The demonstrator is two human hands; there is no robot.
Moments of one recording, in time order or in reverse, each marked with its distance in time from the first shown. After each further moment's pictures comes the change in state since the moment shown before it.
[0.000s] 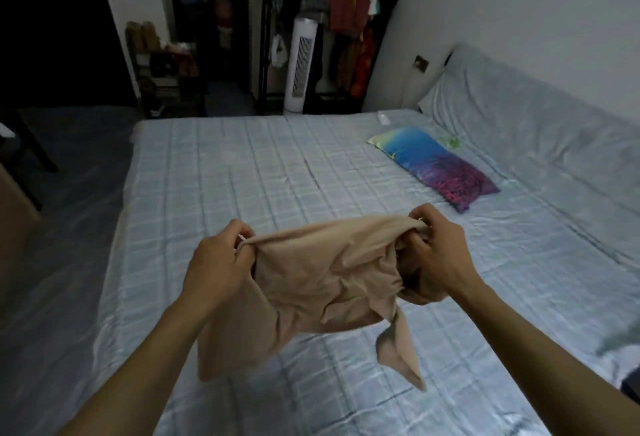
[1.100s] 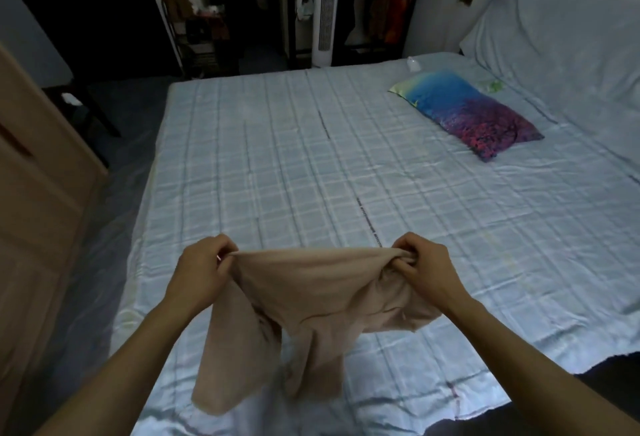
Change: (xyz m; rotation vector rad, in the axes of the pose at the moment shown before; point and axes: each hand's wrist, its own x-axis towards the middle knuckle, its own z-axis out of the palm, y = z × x) left_hand -0.152 0.046 0.079 0.303 -0.118 -0.084; right_hand -0.128 0.152 -0.050 0.117 -0.339 0.063
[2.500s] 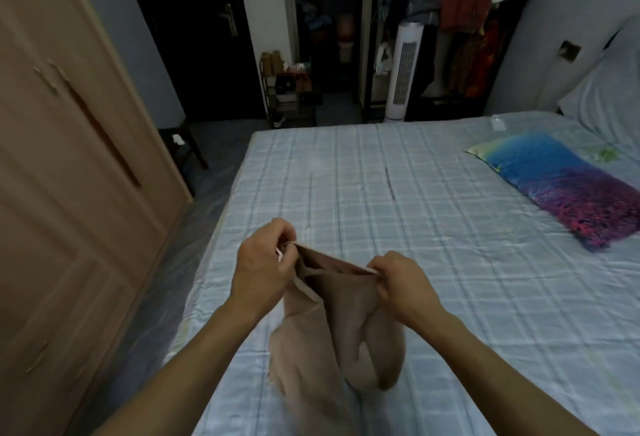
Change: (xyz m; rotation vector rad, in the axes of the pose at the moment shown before) left_hand 0.107 0.085 -0.057 -0.139 0.431 0.095; right_hand 0.163 -0.093 0.043 -0.210 -0.229 -0.331
